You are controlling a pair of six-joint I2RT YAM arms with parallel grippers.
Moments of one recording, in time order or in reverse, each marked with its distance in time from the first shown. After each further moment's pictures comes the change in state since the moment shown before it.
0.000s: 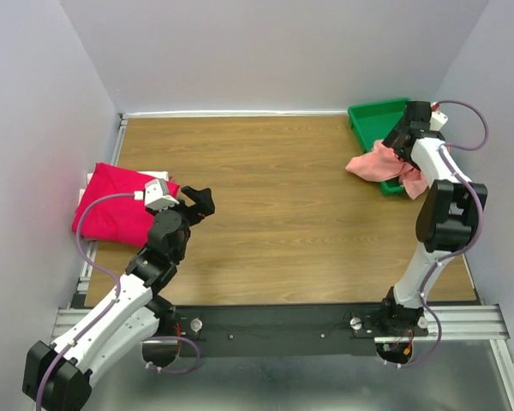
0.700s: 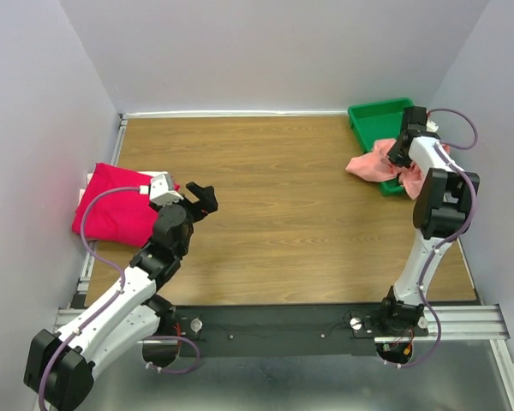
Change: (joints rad) left arm 0.000 0.084 0.031 0.029 0.005 0.025; right arm -0.057 0.196 0.098 -0.034 -0.131 -0.027
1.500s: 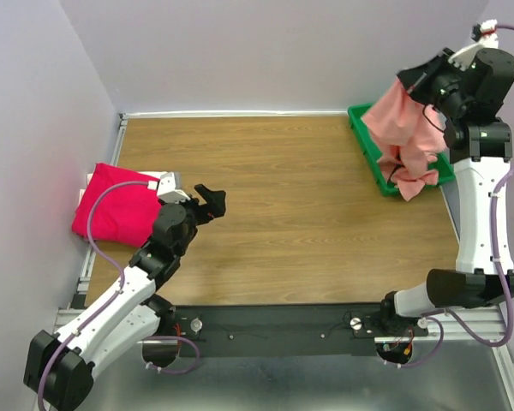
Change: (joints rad) left arm 0.000 0.016 0.019 -0.029 0.173 0.000; right arm 0.069 -0.623 0.211 -0.016 -0.453 -0.024
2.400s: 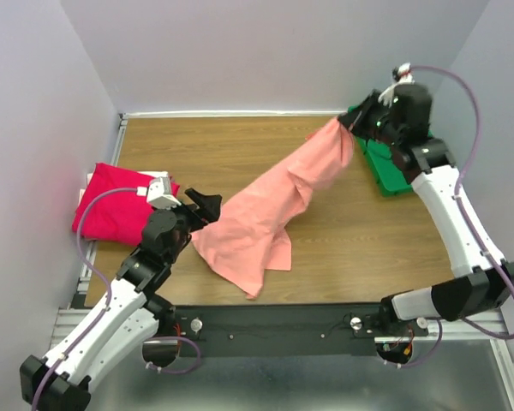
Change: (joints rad) left arm 0.000 -0.187 0.031 -0.195 0.050 -0.102; right arm 0.336 -0.057 -0.217 0.065 0.034 0.121
